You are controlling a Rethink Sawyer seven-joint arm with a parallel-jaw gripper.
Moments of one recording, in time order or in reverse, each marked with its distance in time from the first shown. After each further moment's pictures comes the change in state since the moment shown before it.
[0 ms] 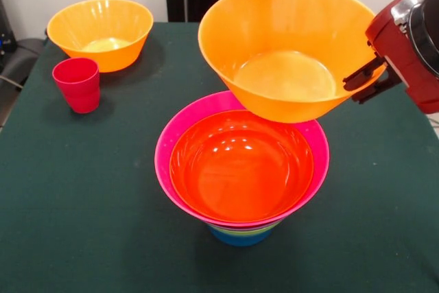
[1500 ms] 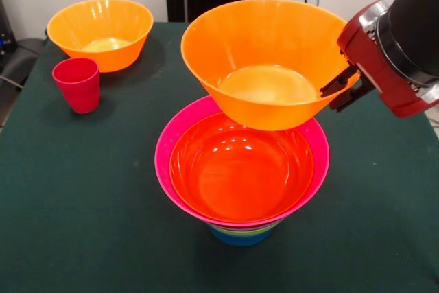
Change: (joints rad) arm 0.051 -0.009 0.356 0.032 -0.329 -0.054 -0.003
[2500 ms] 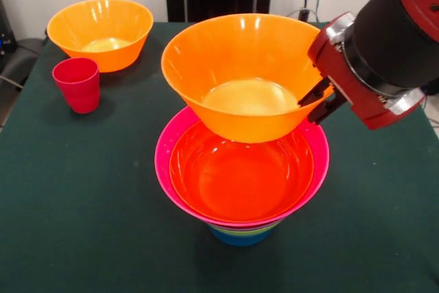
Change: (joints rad) arm -0.041 0.005 0.029 -0.005 0.004 -0.038 -0.002
